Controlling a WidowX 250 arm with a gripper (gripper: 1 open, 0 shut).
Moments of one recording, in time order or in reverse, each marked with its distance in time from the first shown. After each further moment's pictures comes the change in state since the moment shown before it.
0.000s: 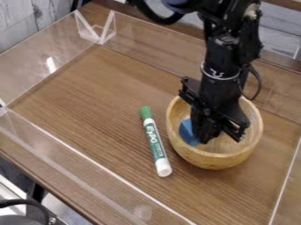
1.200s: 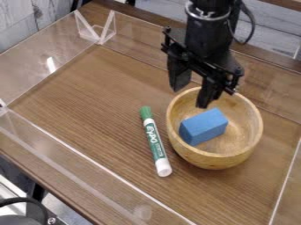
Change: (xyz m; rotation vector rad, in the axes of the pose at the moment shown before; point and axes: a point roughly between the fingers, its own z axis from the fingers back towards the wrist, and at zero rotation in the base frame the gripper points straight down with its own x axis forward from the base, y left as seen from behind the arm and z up) arm -0.009 0.026 0.063 0.052 -0.064 0.116
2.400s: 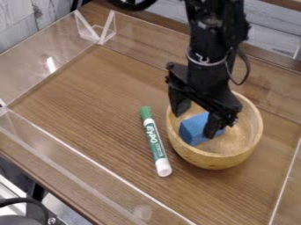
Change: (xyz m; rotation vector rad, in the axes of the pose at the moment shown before) arm 0.000 -0.018 -0.041 -0.020 -0.044 -0.020
